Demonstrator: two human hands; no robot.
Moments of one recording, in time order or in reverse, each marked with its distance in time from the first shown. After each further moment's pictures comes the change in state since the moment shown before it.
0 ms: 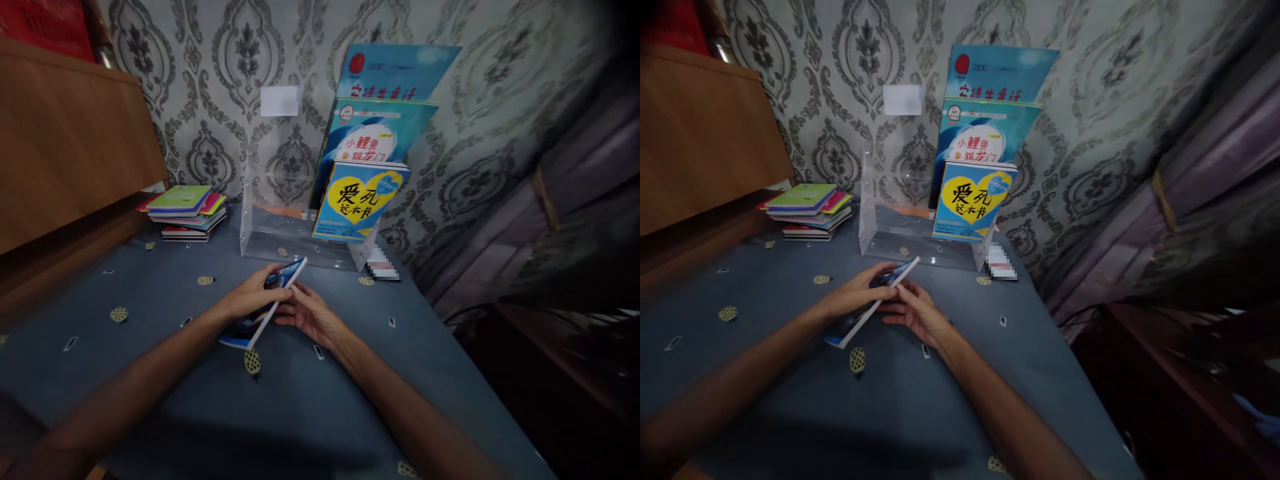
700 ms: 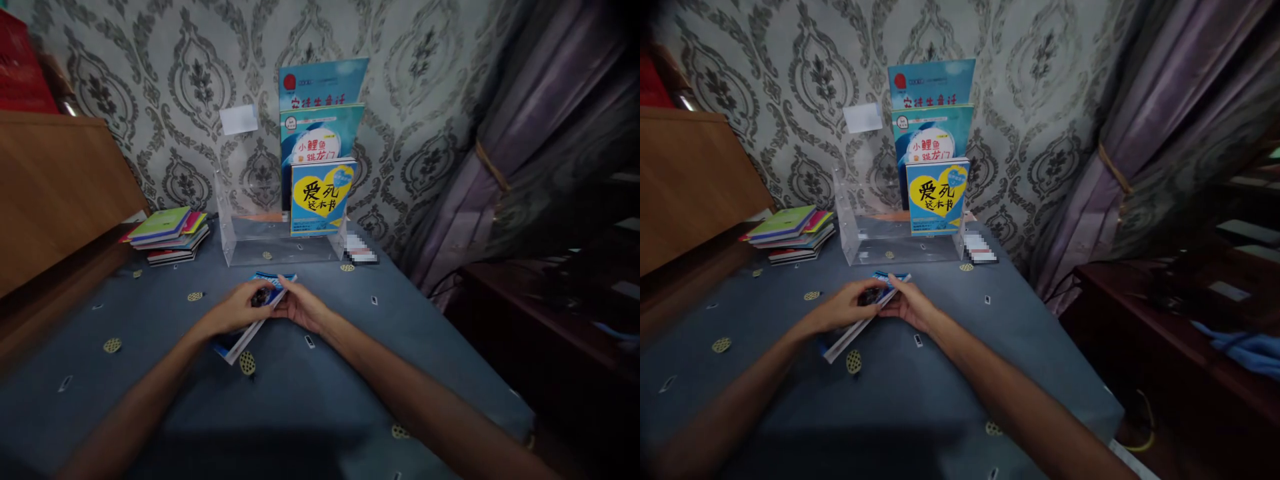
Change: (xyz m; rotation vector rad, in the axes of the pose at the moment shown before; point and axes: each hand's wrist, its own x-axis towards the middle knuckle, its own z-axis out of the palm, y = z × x) left_hand -0.009 0.020 -0.003 0.512 -0.191 0.157; right_hand 0.005 -0.004 -0.007 -0.006 0.073 0.000
